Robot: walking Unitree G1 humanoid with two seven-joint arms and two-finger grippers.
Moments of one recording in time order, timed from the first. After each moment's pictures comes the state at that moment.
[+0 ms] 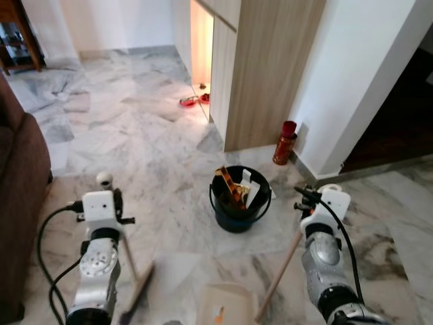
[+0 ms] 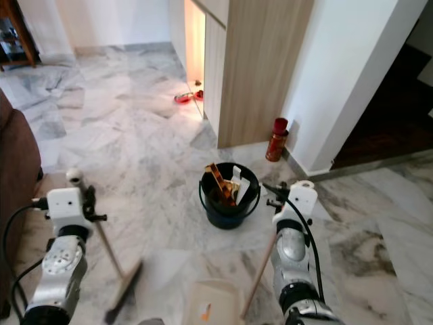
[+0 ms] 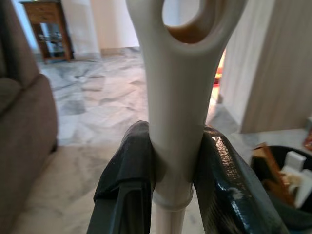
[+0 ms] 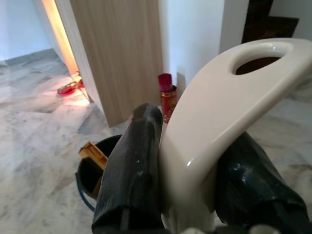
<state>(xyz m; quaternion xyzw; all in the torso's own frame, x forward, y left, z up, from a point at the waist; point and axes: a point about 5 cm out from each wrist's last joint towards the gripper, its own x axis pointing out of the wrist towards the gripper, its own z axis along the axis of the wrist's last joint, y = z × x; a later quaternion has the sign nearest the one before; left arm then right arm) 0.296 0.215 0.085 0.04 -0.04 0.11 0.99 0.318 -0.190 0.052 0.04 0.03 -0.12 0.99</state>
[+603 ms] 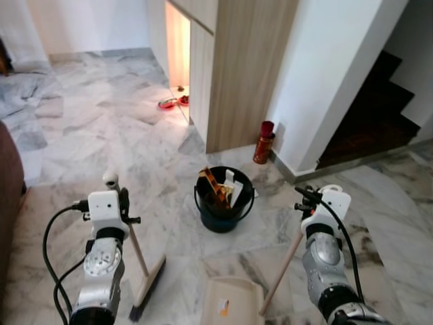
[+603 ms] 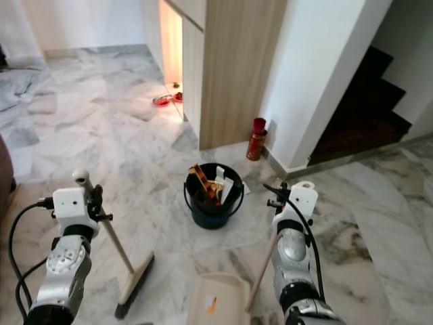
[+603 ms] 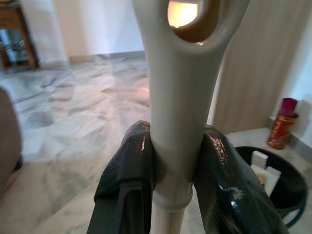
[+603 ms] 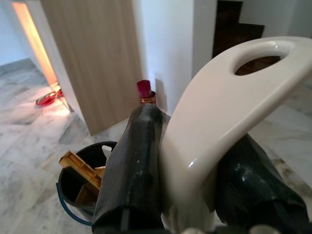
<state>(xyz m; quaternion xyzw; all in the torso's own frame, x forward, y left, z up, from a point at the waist) 0.299 0.209 0.087 0.04 -0.04 0.08 0.99 0.319 -0.189 0.051 0.05 0.03 -0.13 0.99</state>
